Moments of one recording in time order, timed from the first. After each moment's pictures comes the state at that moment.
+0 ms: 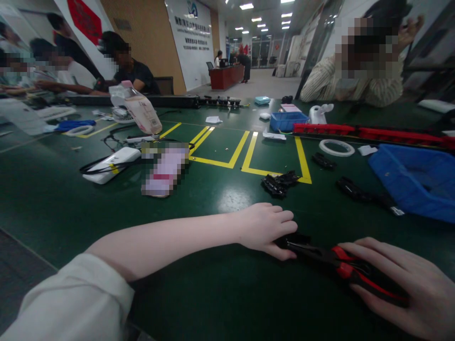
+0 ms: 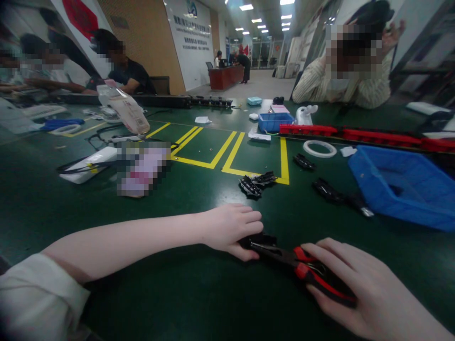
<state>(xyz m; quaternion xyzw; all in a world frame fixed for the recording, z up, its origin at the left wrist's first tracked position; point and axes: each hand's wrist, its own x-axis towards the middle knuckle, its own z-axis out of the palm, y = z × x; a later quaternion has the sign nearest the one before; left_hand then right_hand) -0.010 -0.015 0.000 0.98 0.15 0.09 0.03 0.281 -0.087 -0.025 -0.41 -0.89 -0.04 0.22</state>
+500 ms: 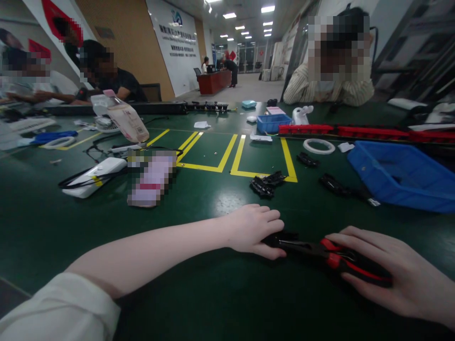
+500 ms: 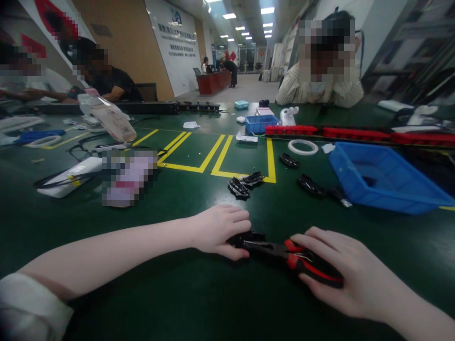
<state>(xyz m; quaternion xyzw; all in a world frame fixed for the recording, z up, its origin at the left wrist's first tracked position) -0.013 -0.016 0.002 0.98 0.16 0.09 0.04 0.290 -0.077 -0.013 -0.35 -0.92 -0.07 0.16</state>
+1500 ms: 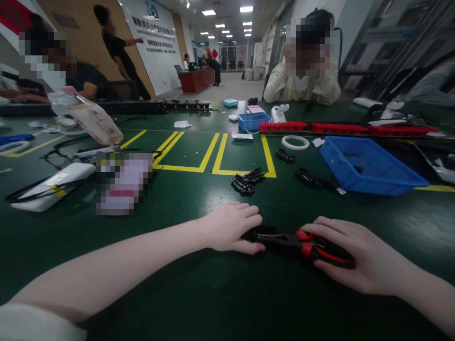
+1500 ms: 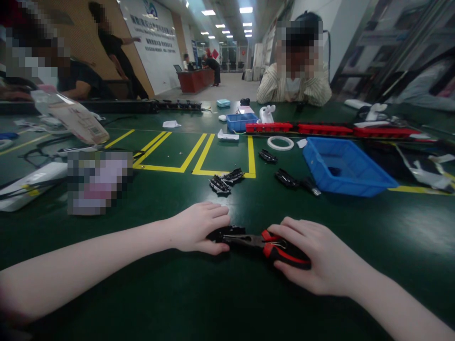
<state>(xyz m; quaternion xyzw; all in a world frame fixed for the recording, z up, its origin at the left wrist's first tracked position) -0.012 -0.017 0.005 0.98 0.19 0.06 0.06 0.273 -0.092 -0.001 -0.43 -0.89 0.01 0.15</state>
